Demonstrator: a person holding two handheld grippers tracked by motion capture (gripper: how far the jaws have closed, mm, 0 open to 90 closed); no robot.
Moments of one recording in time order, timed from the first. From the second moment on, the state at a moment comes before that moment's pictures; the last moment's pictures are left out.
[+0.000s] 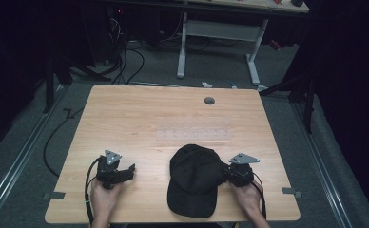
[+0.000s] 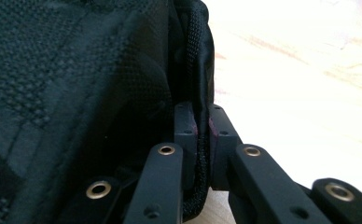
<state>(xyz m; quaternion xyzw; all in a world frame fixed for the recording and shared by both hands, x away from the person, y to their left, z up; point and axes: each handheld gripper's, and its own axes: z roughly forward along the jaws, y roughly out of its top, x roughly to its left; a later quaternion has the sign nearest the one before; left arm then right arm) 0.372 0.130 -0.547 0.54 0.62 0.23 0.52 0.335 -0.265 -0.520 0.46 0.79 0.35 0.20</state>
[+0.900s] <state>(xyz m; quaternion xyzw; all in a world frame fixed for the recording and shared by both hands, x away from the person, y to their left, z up) 0.372 0.129 -0.548 0.54 0.62 0.23 0.52 0.349 -0.279 -0.445 0.40 0.79 0.43 0.18</state>
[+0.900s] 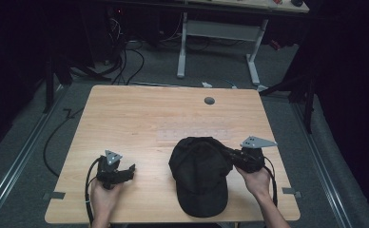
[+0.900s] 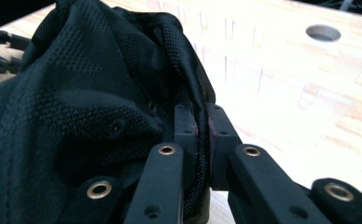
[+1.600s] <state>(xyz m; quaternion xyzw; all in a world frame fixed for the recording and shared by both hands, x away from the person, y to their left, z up) 0.372 0.129 -0.547 0.54 0.62 0.23 0.52 0.353 -0.282 -0.394 0.36 0.79 0.47 0.19</state>
